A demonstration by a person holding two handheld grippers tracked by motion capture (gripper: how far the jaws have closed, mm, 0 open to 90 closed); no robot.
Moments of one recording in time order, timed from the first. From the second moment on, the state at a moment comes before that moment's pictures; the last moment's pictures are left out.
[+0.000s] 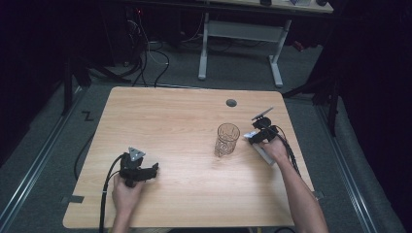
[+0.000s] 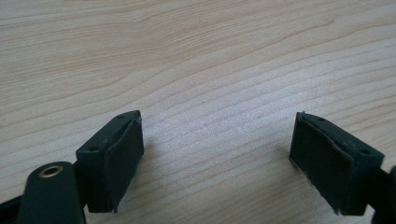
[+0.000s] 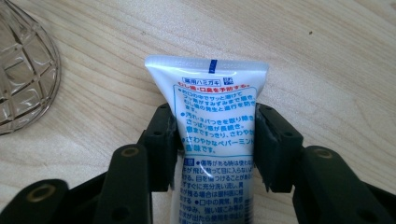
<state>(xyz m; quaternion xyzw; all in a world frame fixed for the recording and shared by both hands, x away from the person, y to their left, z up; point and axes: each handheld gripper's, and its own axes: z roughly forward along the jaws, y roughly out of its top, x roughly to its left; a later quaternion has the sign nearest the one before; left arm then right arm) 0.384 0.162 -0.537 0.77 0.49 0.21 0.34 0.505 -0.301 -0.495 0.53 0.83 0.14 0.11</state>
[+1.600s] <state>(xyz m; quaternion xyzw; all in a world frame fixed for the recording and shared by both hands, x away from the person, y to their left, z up) 0.384 0.162 -0.537 0.77 0.49 0.21 0.34 0.457 -0.307 -0.447 0.47 0.82 0.29 0.12</state>
